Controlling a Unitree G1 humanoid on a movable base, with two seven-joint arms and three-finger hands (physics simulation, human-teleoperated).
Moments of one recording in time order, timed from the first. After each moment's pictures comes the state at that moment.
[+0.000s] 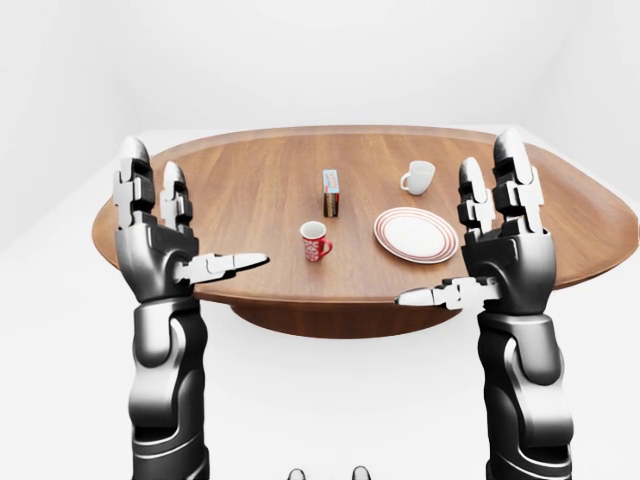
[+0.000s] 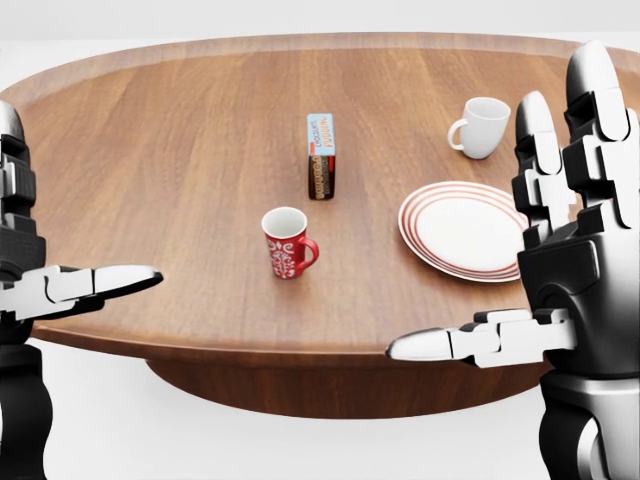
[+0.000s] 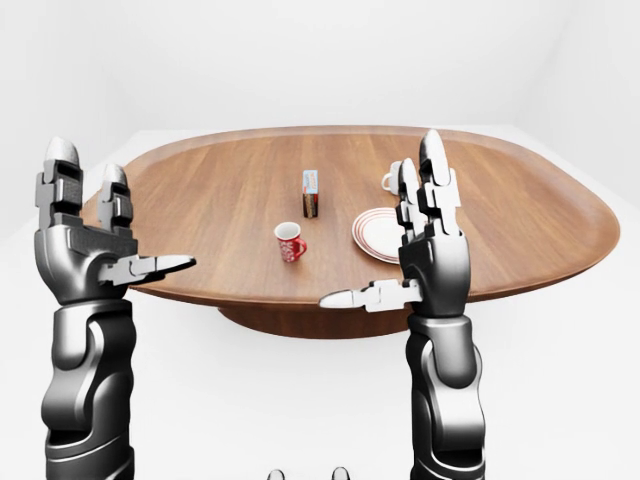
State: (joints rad) left arm -0.20 0.09 0.16 -0.47 -0.29 0.09 0.11; right arm -0.09 -0.06 -0.10 -0.62 0.13 0.09 0.09
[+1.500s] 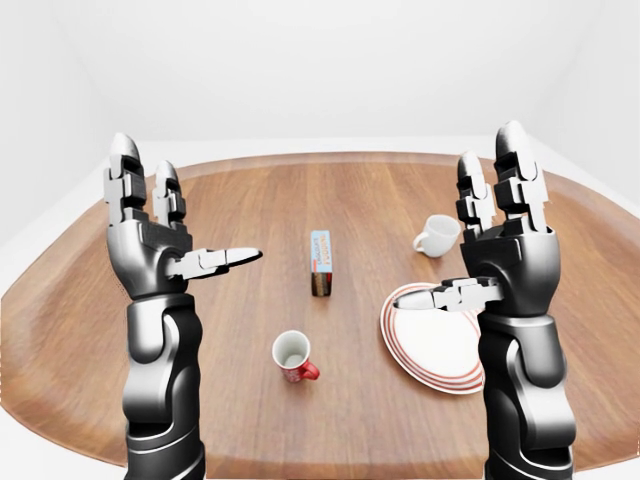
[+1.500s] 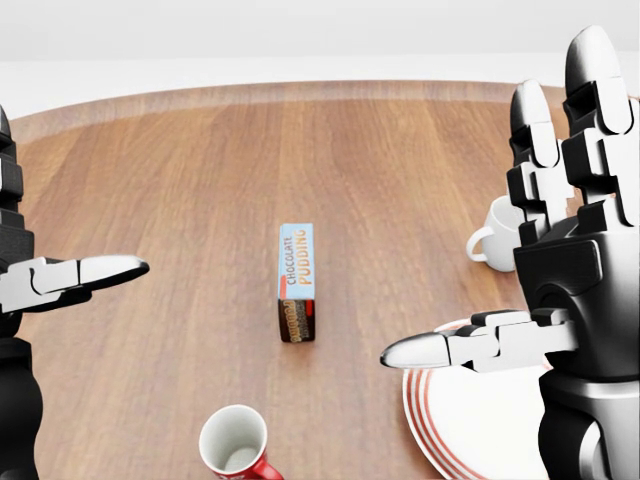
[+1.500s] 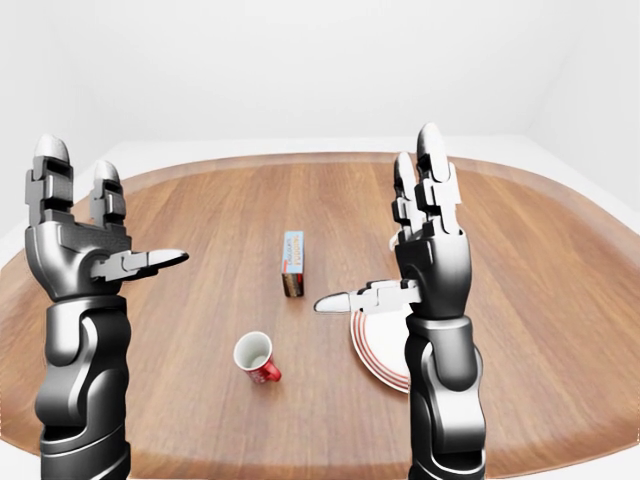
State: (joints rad) left arm -0.22 0.11 0.19 -0.45 -0.33 0.09 0.12; right arm -0.10 -0.05 -0.09 -0.65 0.14 0.09 0.10
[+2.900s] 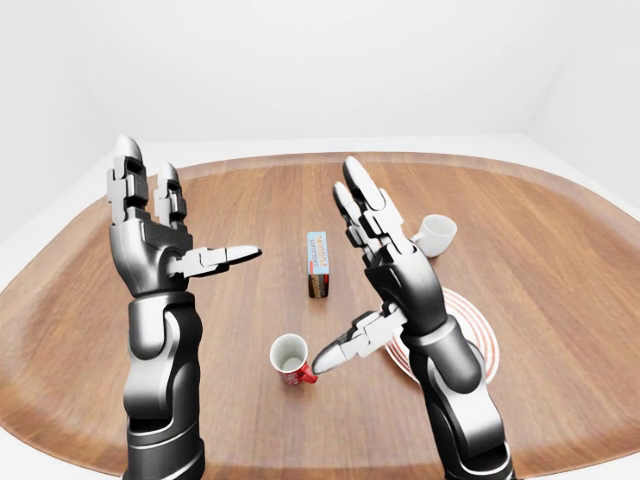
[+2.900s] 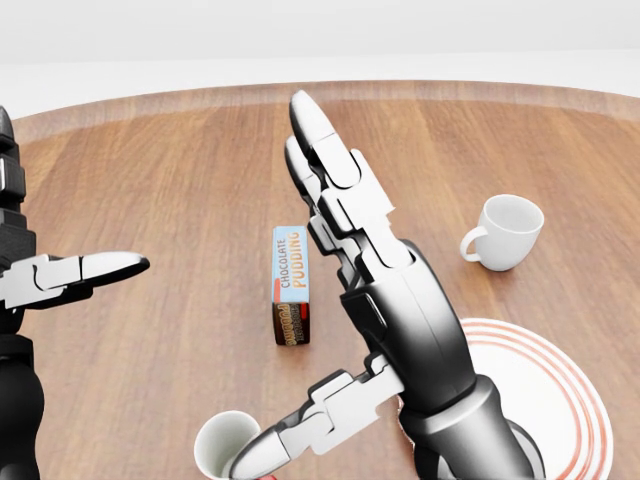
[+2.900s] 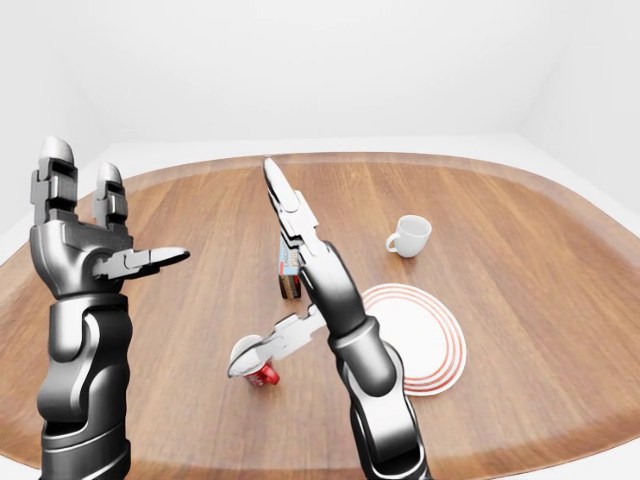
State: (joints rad) left arm -0.23 0.12 0.19 -0.42 -0.32 0.09 0.12; right arm -0.09 0.03 0.26 -0.60 -0.06 0.09 0.25
